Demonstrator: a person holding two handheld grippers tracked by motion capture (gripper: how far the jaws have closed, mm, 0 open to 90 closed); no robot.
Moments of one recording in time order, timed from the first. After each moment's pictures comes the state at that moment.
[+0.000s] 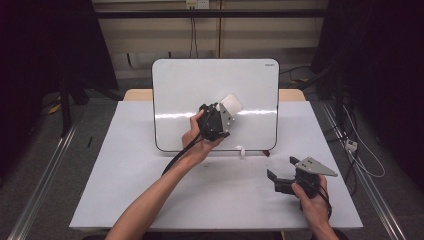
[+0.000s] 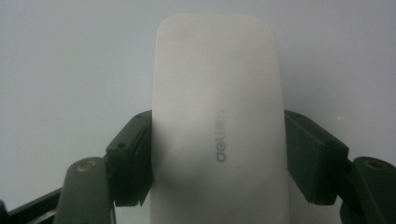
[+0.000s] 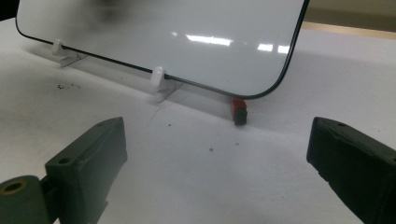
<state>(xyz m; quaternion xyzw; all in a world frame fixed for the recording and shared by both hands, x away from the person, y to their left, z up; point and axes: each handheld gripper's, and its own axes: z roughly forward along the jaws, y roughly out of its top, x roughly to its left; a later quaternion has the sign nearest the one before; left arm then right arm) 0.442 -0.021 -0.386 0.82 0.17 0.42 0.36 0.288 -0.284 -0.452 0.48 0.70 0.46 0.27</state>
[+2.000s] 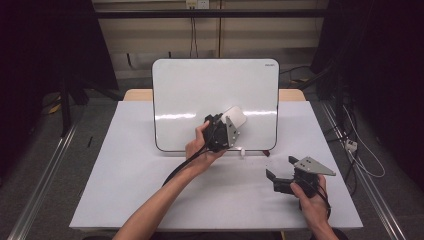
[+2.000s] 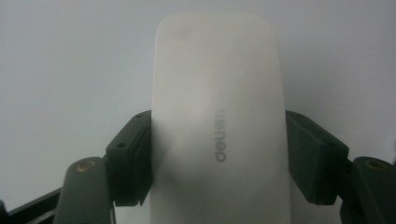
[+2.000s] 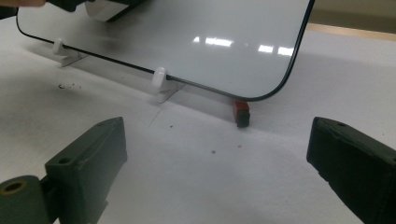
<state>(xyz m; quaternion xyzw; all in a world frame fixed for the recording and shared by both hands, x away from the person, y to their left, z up) 0.419 -0.033 -0.413 0.83 0.13 0.42 0.35 0.290 -0.282 -0.452 0.48 0.70 0.46 0.27</state>
